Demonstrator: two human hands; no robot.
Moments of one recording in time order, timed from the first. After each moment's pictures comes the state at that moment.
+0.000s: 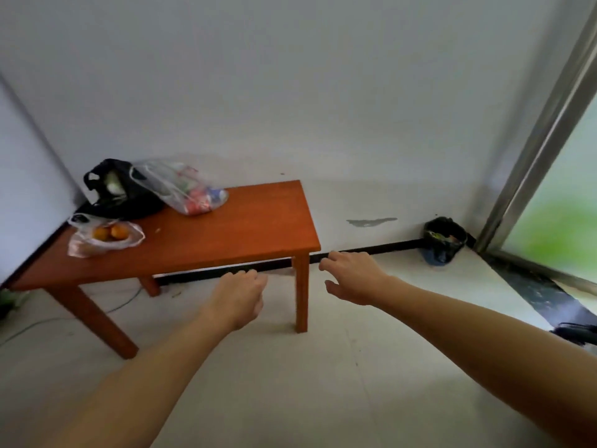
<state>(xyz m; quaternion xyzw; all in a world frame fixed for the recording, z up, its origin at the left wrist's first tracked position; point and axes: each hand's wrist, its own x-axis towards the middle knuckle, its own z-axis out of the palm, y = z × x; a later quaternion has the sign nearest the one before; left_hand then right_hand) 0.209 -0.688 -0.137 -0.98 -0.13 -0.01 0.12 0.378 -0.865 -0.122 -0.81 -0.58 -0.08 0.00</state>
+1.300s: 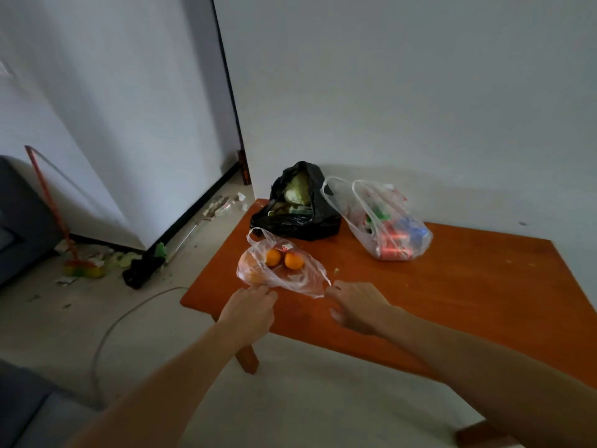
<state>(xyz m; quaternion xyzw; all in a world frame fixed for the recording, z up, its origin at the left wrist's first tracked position) 0.068 -0.036 -0.188 -0.94 -0.33 0.02 0.04 0.287 -0.134 -0.196 -0.68 -0.73 0.02 -0.01</state>
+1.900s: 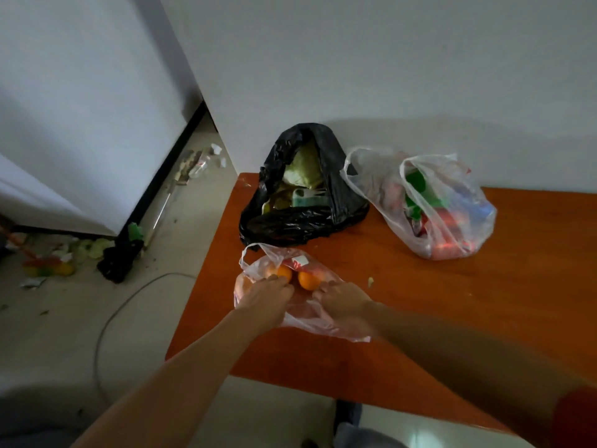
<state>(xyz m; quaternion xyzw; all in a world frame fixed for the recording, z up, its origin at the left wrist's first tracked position) 0.166 0.214 -0.283 -0.96 -0.22 0.18 -0.01 0.322 0.109 -0.309 -0.65 -0.73 0.18 -0.08</state>
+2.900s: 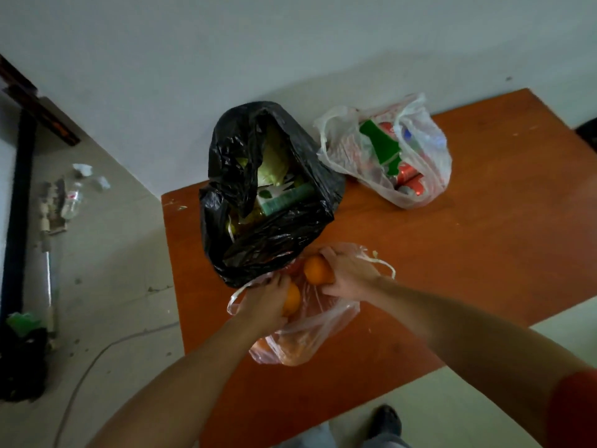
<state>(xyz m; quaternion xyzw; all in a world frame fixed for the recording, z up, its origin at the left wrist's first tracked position) 0.187 0.355 -0.365 -0.97 -0.03 0.23 -0.08 0.322 0.190 -0.359 -0.88 -0.39 0.27 0.08</state>
